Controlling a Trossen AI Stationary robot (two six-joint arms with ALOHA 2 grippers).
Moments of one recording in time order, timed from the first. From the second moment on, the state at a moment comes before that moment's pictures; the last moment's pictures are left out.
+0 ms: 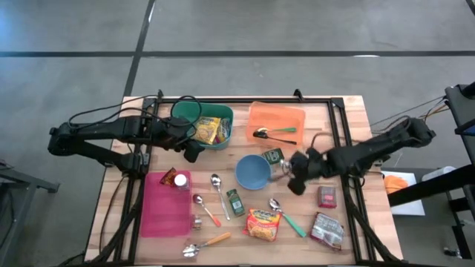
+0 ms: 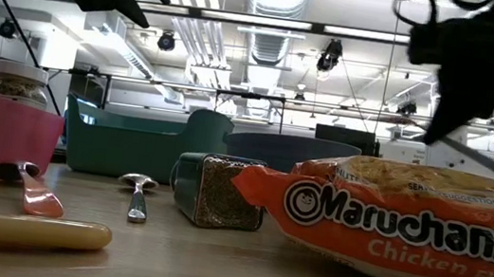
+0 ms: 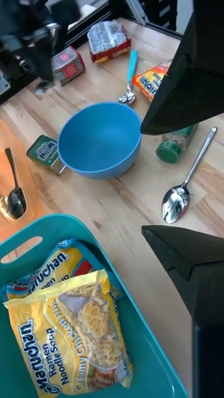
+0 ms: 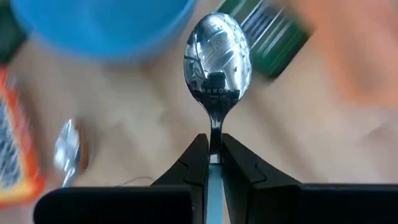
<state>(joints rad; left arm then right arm) 0.05 1.09 1.09 -0.86 -0.13 -0.82 0.26 1.20 0.78 -0.74 0.31 0.83</state>
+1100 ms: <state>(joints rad) 0.05 1.09 1.09 -0.88 -0.07 -0.84 -0.52 1.68 1.35 -0.83 -0.03 -0.20</state>
